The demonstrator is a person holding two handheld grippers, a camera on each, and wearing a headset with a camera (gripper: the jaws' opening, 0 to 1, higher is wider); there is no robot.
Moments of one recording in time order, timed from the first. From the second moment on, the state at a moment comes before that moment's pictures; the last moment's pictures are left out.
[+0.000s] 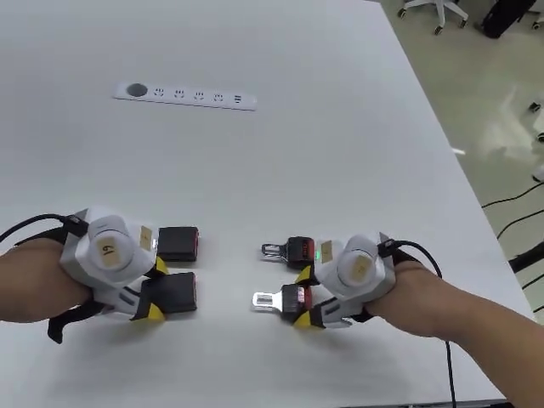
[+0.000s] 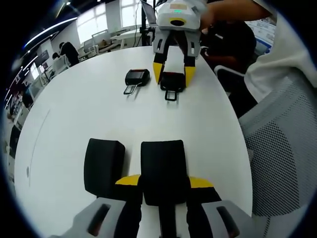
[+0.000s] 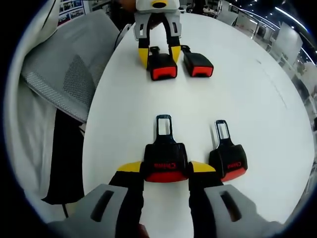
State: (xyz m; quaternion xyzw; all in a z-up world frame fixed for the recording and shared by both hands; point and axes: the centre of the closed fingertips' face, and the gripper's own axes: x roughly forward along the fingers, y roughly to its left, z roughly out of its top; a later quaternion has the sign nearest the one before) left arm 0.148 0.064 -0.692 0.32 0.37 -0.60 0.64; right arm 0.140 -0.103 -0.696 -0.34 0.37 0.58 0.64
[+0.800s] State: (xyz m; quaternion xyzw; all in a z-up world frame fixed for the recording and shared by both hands) left arm 0.147 0.063 -0.692 0.33 0.36 -0.61 0.63; right arm 0.137 -0.044 -0.694 -0.34 0.34 0.61 0.63
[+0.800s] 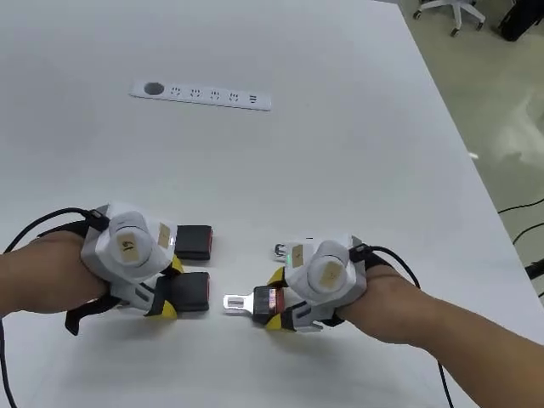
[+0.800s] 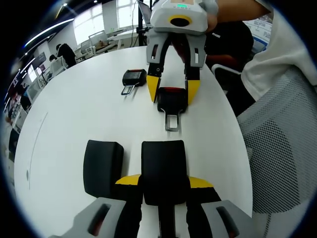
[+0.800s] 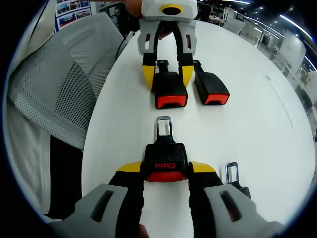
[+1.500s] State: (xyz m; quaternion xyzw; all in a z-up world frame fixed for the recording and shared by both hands) left arm 0.146 0.064 -0.693 0.34 0.37 -0.61 0.61; right arm 0.145 -0.021 -0.693 -0.34 0.34 0.60 0.64
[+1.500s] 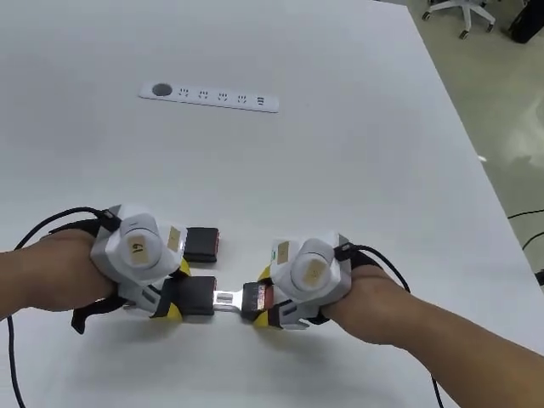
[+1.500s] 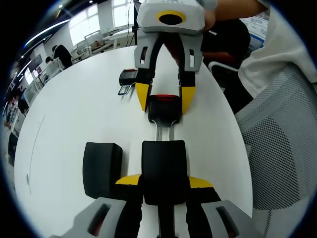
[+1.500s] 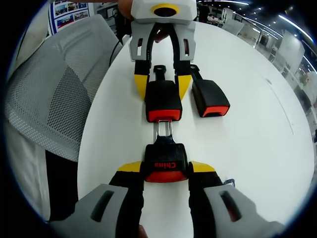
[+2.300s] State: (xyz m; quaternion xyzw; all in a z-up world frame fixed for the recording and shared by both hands) left arm 0.146 0.064 -0.691 0.33 0.36 -0.62 0.62; right arm 0.146 -0.004 -0.692 -0.32 0.32 0.60 0.66
